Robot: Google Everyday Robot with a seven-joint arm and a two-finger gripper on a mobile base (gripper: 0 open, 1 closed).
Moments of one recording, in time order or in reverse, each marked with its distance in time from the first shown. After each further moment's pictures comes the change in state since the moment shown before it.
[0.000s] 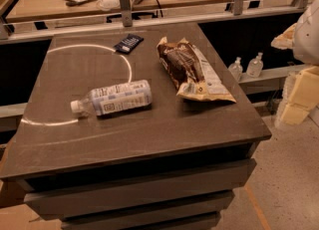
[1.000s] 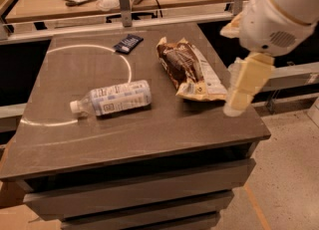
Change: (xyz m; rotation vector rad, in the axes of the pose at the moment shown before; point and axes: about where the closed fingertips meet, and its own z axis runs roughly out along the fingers) arm -0.093 -0.005 0.015 -0.022 -0.151 -0.134
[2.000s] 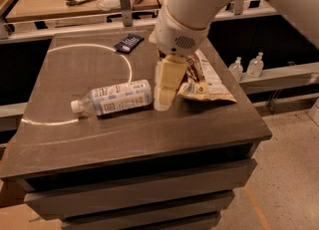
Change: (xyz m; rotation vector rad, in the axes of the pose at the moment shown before) arm -0.118 -0.013 0.082 -0.098 -0.074 -0.178
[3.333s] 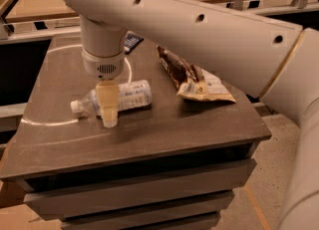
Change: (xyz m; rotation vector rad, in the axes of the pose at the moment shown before) arm -0.089 -0.008 0.122 -0.118 0.144 -0.185
